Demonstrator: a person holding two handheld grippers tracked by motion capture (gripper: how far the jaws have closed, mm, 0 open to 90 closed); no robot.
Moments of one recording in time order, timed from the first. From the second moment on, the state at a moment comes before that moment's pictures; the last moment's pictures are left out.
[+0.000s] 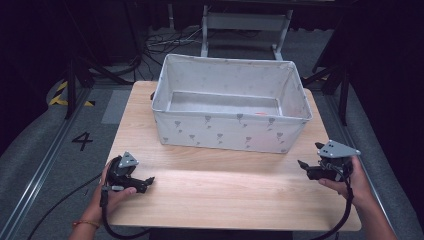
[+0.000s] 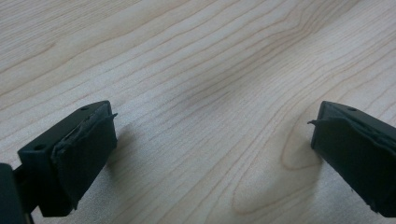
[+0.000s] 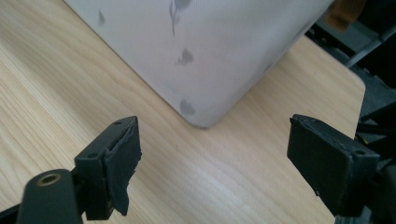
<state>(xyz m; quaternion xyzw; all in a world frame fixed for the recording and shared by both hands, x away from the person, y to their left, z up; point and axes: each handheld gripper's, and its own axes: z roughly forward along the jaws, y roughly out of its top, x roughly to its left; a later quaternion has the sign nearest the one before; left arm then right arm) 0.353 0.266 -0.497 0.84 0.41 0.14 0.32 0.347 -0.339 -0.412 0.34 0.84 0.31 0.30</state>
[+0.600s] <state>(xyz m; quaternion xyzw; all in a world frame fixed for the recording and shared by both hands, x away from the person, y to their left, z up) 0.353 0.266 -0.497 0.84 0.41 0.14 0.32 0.341 -0.353 -0.463 0.36 0.85 0.27 0.26</state>
